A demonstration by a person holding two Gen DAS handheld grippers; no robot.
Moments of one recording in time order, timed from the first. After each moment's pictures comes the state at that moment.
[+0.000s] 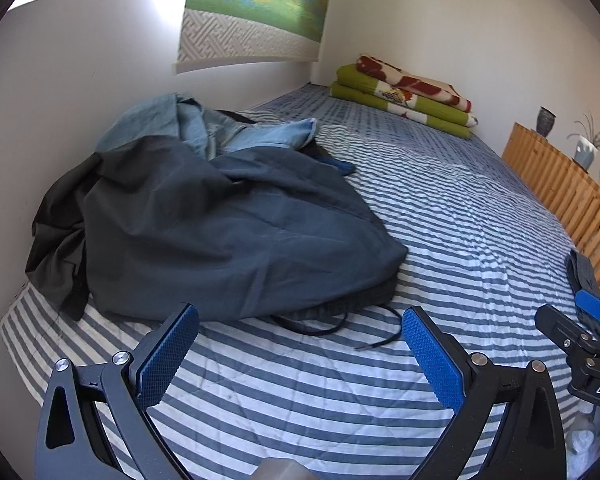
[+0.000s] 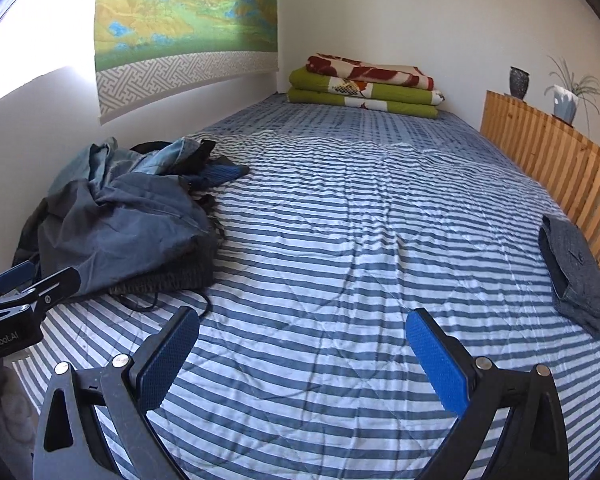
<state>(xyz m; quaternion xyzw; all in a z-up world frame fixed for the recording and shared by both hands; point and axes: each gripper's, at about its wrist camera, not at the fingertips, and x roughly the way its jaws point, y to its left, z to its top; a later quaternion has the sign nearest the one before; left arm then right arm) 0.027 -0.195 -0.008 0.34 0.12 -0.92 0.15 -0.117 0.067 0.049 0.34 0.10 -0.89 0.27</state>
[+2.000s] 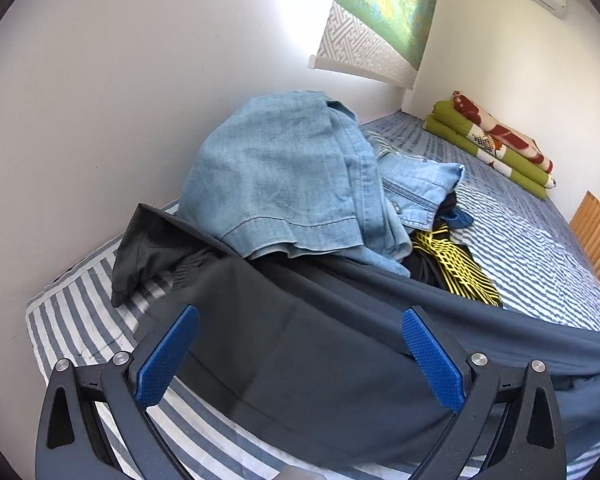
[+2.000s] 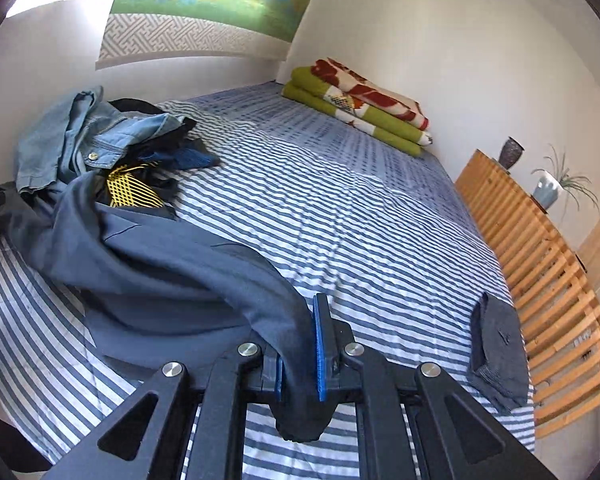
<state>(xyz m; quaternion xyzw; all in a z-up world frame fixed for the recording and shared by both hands) 0.026 -0.331 -0.030 0.30 0.20 -0.89 0.28 -0.136 0.095 0.094 0.31 0.24 -0.90 0.18</state>
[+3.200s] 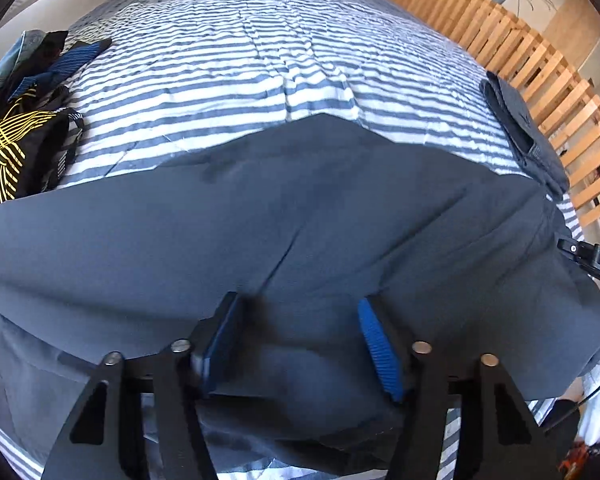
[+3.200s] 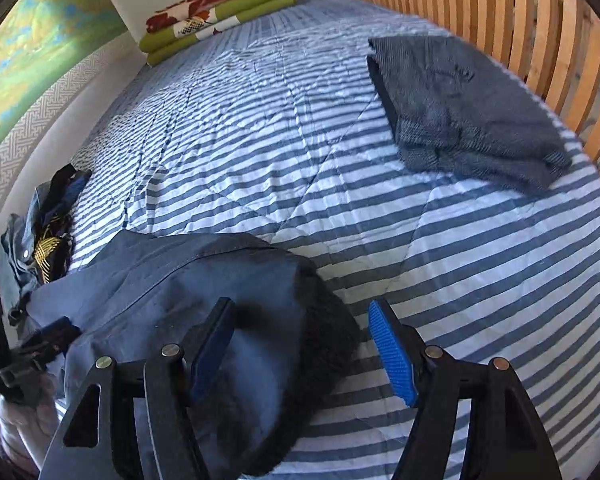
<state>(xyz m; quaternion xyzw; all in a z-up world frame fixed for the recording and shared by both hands) -0.138 0.041 -0.094 0.55 0.07 -0.83 -0.06 -0.246 0.352 -0.037 0.54 -0.10 -0.82 0.15</state>
